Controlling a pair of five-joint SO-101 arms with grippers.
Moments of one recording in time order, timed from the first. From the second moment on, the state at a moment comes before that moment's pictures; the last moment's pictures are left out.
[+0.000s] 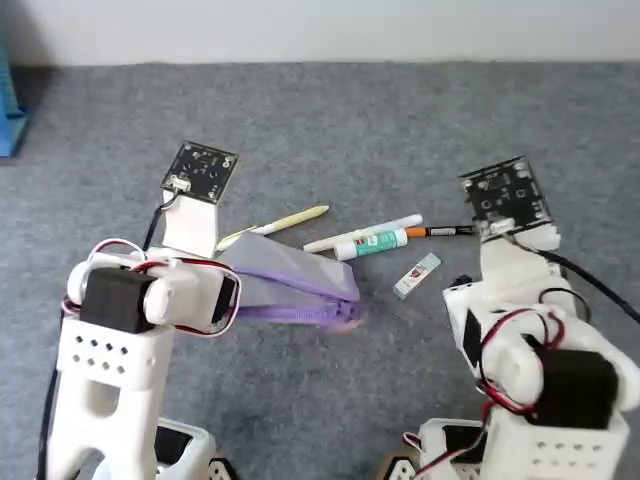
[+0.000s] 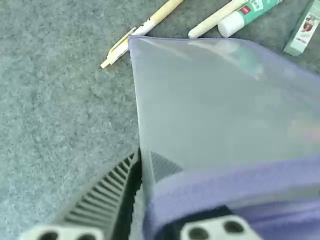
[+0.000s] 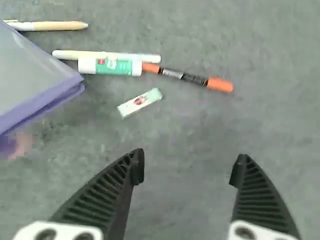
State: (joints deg) left arm 9.6 -39.1 20.9 99.4 2.5; right arm 1.2 -53.6 14.7 100.6 16.4
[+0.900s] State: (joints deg) left arm -16.0 -38.3 20.9 99.4 3.9; right arm 1.2 -49.8 33.0 87.6 0.3
